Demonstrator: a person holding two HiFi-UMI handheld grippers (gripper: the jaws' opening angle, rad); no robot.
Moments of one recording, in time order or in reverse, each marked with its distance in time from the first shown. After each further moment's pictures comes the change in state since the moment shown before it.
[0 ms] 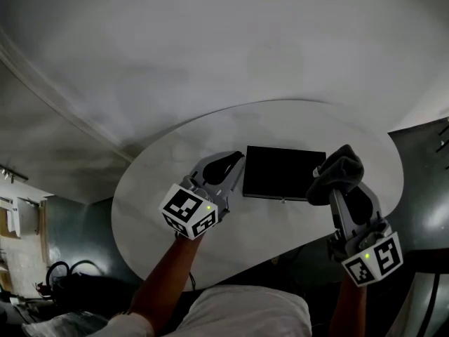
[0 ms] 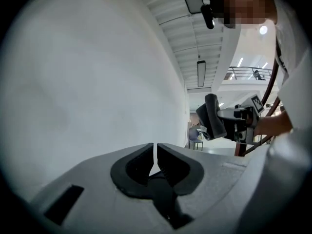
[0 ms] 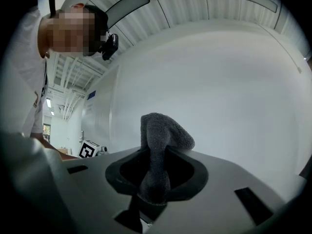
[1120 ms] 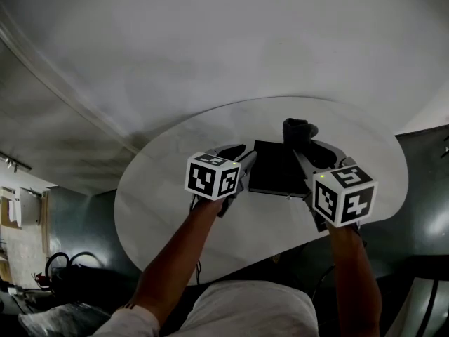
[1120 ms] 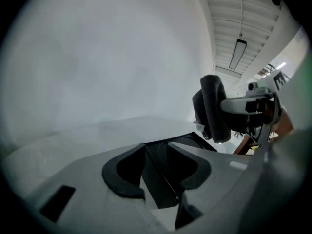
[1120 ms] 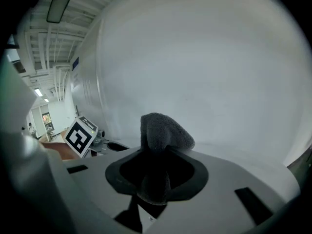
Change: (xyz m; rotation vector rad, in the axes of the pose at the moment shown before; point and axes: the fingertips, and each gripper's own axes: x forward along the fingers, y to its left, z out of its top) left arm 0.027 0.038 -0.091 -0.290 0.456 0.138; right arm 0.113 0.000 -0.079 0.015 0.501 -0.033
